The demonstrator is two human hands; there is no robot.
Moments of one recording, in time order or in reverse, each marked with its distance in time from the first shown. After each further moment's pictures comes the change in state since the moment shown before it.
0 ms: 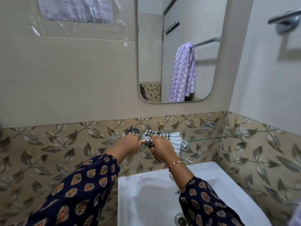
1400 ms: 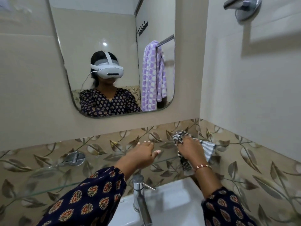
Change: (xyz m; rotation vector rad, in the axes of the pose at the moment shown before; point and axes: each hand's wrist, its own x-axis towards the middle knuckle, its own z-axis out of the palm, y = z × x) left_hand 0.136 0.178 0.036 0.062 -0.104 0.249; right_hand 0.016 0.261 -0.062 -0.014 0.109 0.541
